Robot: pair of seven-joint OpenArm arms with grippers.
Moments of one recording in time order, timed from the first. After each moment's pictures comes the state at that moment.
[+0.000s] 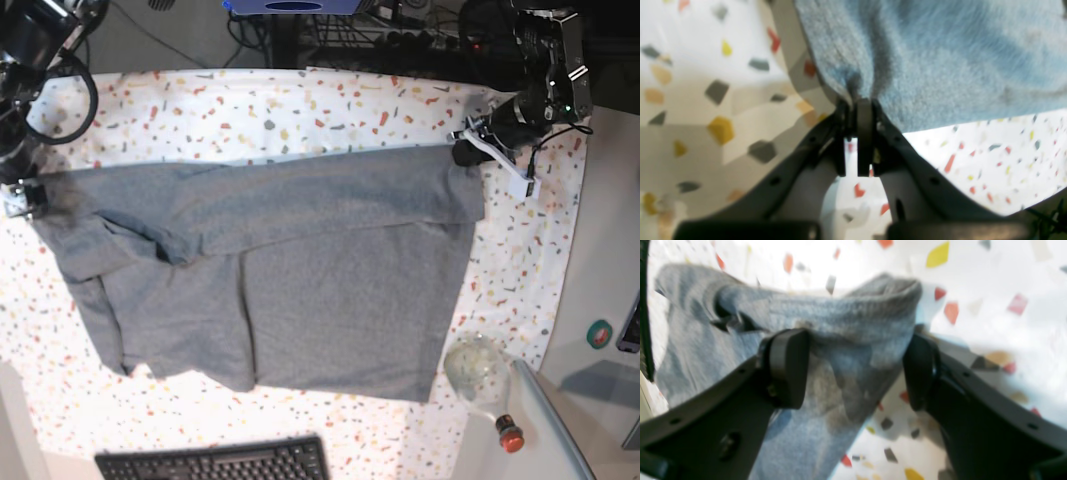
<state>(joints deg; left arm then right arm) 15.8 -13.4 -20.9 77.7 -32.5 -24.7 43.7 -1.1 8.8 43.7 59.9 40.2 0.4 -34.1</state>
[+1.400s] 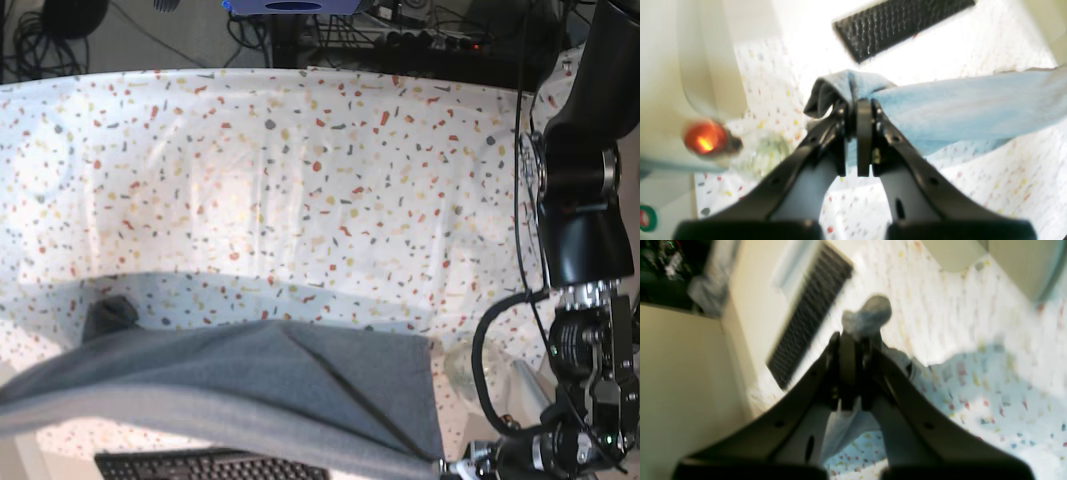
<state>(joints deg) -41.4 -15.7 -1.4 78.8 -32.3 -16.3 65.9 43.1 30.2 27.1 59.9 38.2 -5.4 -60.1</state>
